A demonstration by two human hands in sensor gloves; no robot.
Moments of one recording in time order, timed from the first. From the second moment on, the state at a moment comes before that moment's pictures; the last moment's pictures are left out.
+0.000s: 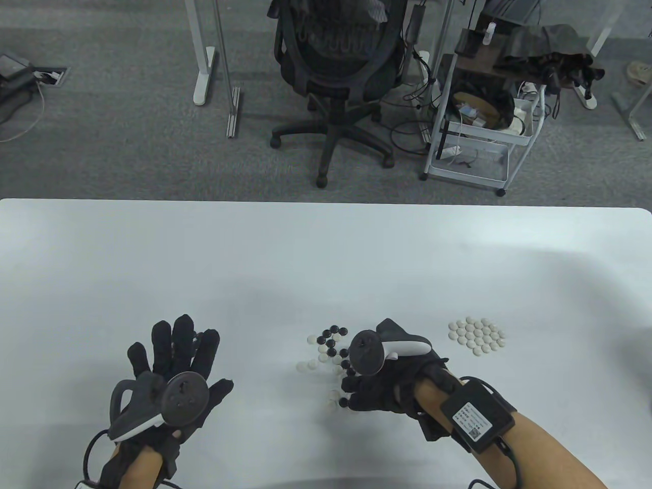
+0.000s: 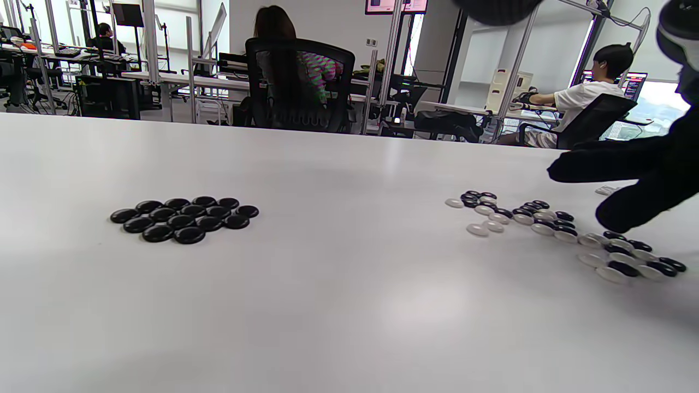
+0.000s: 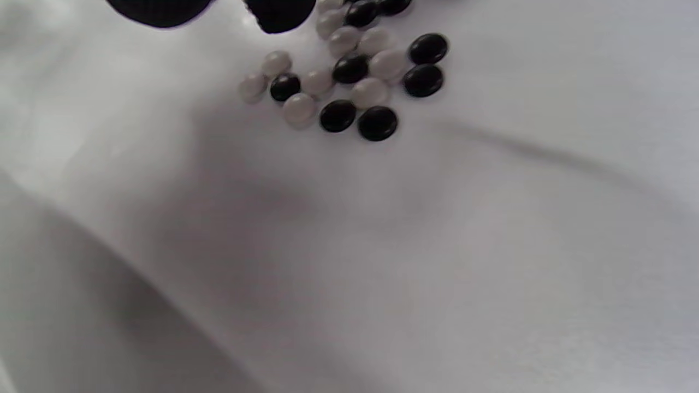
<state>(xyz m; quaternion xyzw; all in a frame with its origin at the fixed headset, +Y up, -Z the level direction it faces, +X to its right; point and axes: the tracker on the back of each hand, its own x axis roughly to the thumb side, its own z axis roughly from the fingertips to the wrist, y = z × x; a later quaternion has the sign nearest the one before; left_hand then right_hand) -0.241 -0.681 -0.217 -0.07 -0.15 0.05 0.98 0.082 -0.736 -0.301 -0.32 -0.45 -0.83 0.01</state>
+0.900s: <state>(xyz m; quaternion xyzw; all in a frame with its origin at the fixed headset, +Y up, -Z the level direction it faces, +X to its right) -0.241 -0.682 -0.218 -0.07 -0.15 0.05 0.98 0.133 -0.754 -0.242 -0.33 -0.45 -0.83 0.09</state>
